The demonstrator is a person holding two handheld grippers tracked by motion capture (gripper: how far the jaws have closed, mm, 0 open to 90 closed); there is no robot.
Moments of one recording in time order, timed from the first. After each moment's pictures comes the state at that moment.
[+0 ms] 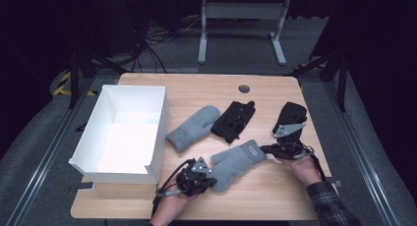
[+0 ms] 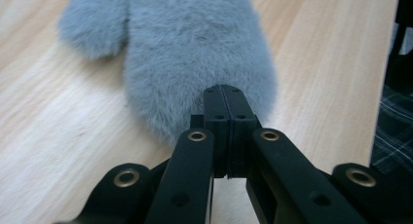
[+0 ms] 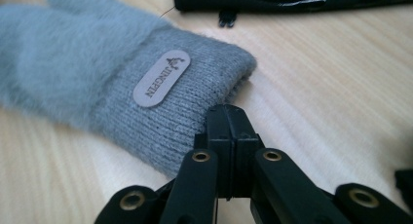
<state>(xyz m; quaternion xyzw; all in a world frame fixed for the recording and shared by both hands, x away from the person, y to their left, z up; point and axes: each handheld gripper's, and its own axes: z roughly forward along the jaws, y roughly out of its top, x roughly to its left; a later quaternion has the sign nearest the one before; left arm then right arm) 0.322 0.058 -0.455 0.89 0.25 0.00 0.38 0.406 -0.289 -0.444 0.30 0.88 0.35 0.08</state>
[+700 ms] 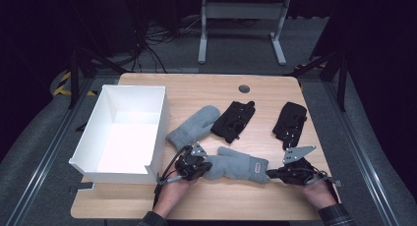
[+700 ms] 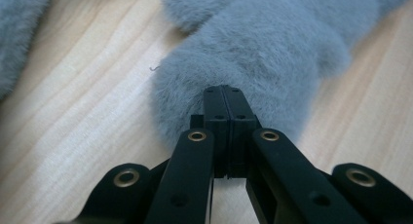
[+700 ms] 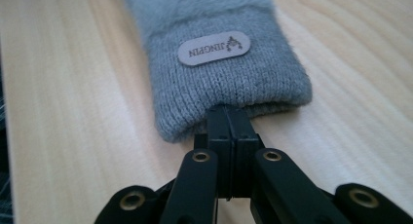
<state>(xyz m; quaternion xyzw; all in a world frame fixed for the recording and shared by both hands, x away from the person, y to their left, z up) 0.358 0.055 -0.452 0.88 0.31 0.04 0.36 0.336 -0.297 -0.446 0.25 0.90 0.35 0.04</state>
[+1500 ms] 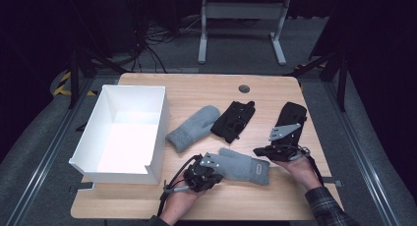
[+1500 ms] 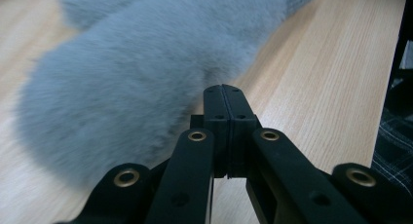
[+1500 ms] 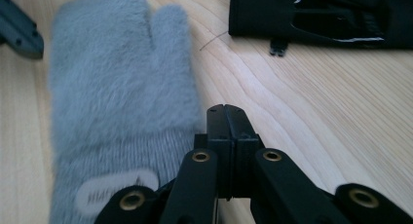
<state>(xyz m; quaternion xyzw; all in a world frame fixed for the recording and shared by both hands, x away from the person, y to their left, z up) 0.328 0.027 -0.452 0.89 0.26 -0.01 0.37 0.405 -0.263 -0.436 0.24 0.90 0.37 0.06</state>
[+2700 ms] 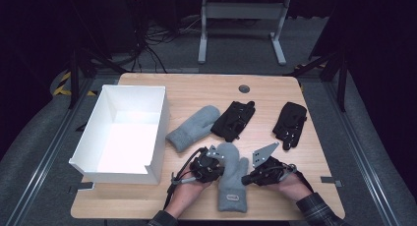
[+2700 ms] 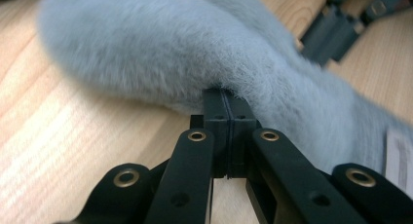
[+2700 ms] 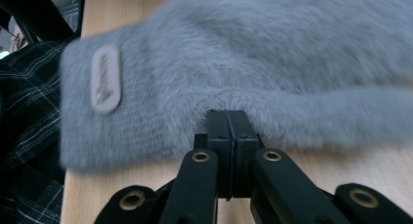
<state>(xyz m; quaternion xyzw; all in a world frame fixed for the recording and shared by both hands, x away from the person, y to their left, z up) 0.355 0.016 -0.452 0.89 0.27 0.00 0.37 0.354 -0.217 -0.451 0.12 0.93 0.34 -0.05</state>
